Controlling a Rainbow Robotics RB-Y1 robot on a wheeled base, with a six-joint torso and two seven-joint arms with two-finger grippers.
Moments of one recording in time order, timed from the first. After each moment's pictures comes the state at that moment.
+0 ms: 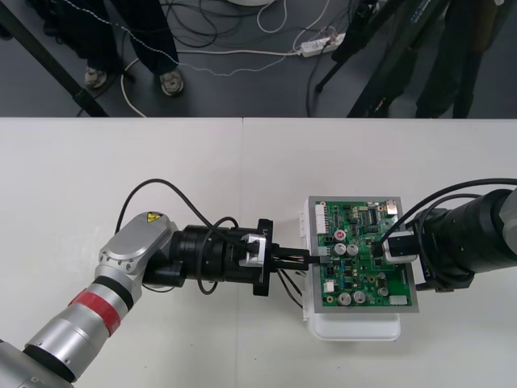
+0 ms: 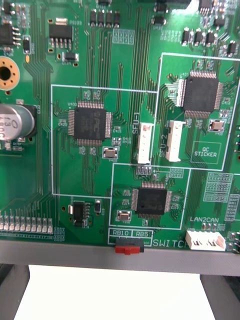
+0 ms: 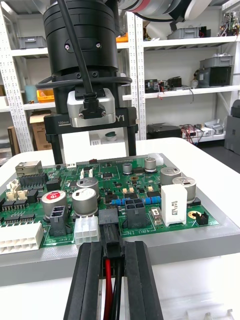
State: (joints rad) right arm -0.26 -1.05 0.42 -2.12 2.19 -1.37 -0.69; left arm -0.44 0.23 -0.41 -1.01 -1.09 -1.31 -0.69
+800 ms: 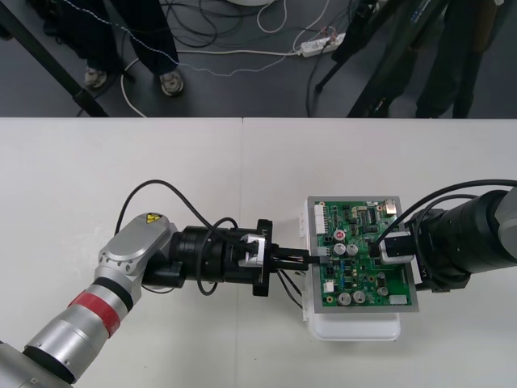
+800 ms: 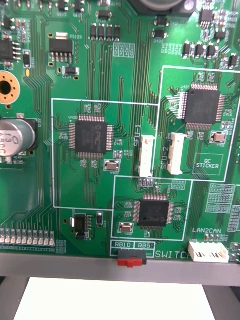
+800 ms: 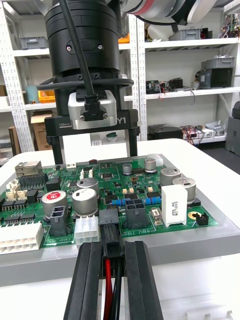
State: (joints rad) right arm -0.26 -1.03 0.42 -2.12 2.20 -1.38 -0.69; left arm -0.43 0.23 -0.41 -1.01 -1.09 -1.31 -0.69
